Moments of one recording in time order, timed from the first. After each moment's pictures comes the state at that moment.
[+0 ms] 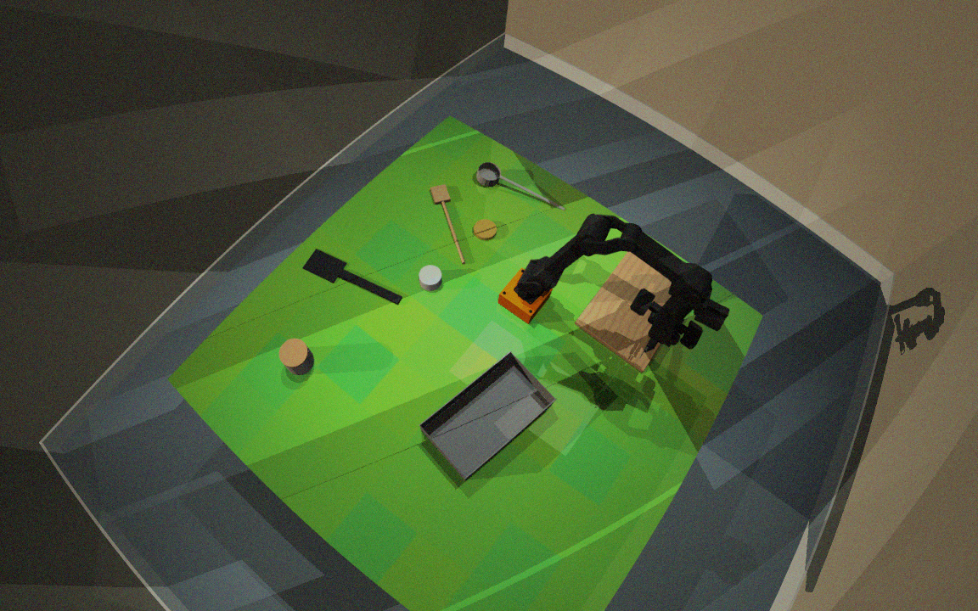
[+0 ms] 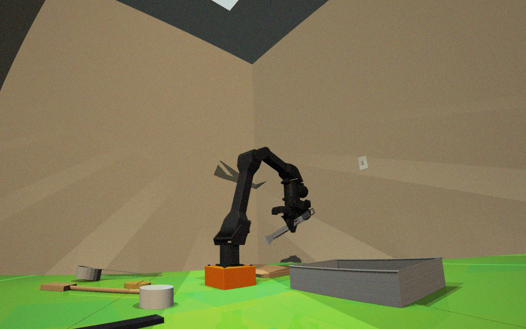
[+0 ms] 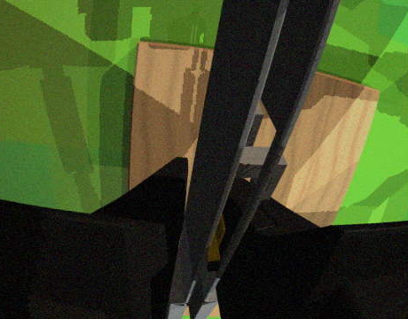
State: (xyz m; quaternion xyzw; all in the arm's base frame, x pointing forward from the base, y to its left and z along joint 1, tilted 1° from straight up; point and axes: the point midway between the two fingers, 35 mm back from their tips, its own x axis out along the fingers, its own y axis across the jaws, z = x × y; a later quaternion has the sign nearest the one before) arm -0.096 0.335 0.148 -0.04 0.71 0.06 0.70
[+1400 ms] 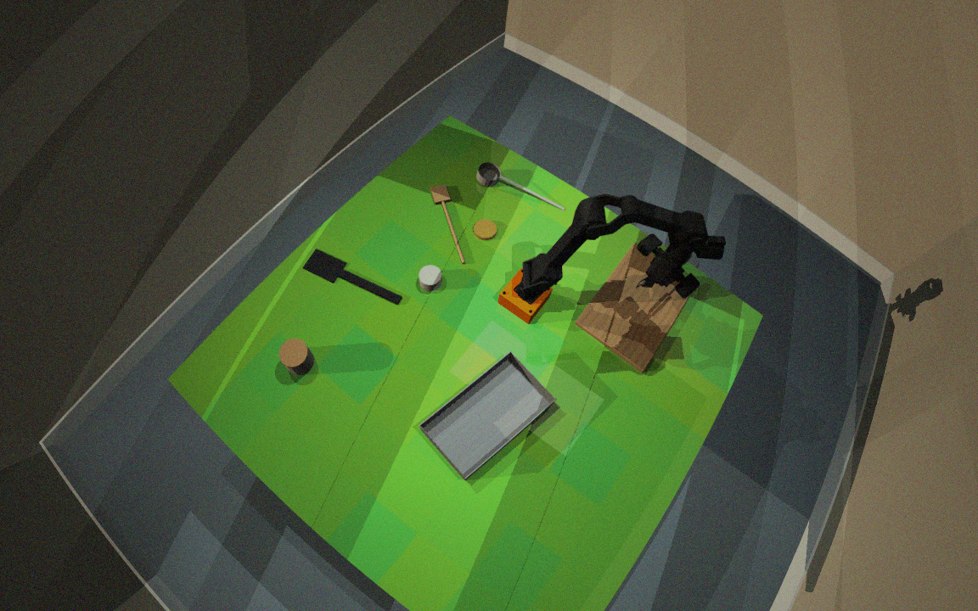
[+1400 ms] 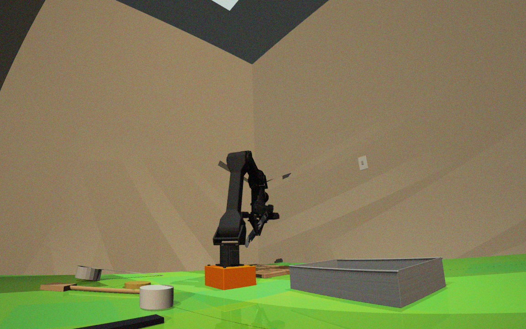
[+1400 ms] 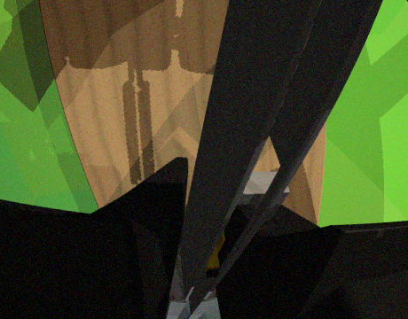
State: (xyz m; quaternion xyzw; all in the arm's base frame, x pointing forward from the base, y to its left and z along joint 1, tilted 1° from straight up) arm -0.233 0.253 0.142 0.07 0.72 -0.05 0.69
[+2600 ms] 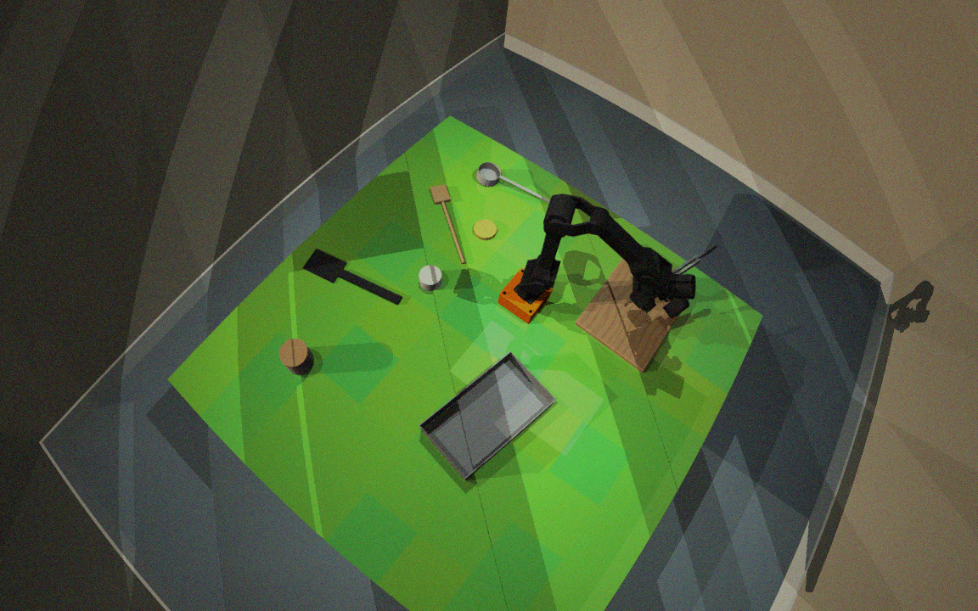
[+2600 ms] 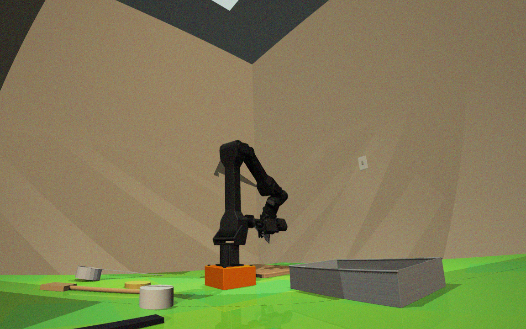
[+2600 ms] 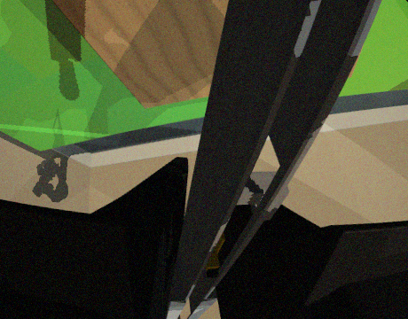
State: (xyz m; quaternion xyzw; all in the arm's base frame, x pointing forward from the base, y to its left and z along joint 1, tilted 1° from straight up) arm -0.228 0.272 0.125 0.10 0.92 -0.08 0.37
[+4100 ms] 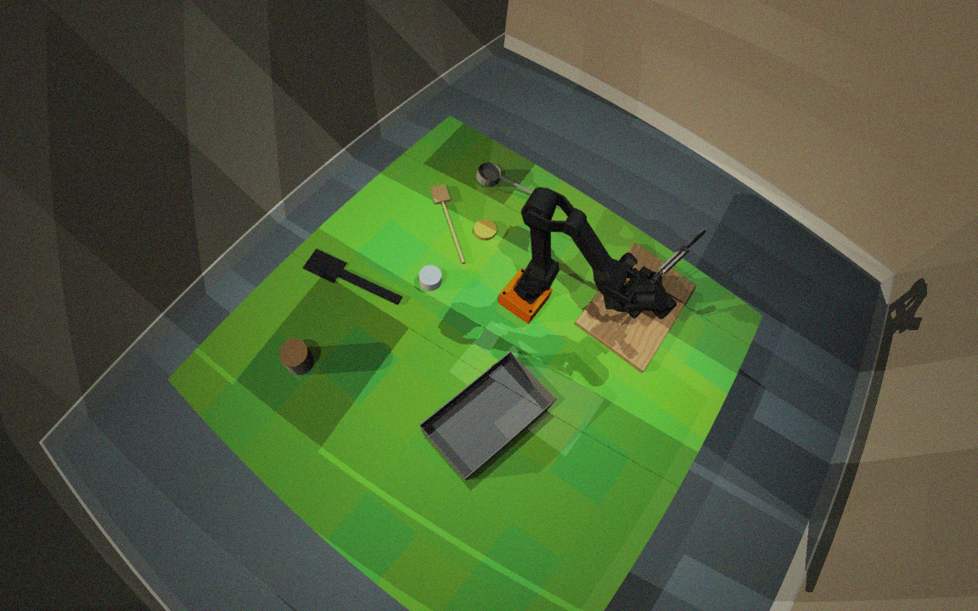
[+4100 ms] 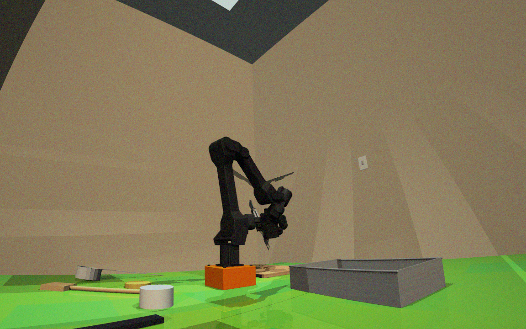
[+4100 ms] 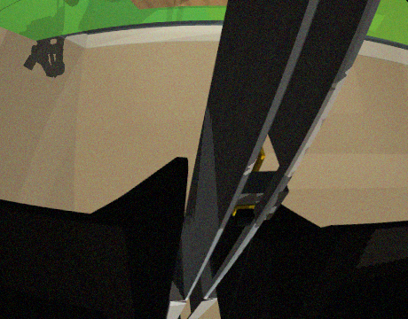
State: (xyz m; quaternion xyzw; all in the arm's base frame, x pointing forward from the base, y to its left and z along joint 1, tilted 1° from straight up) arm -0.199 0.247 0.140 0.08 0.98 0.00 0.18
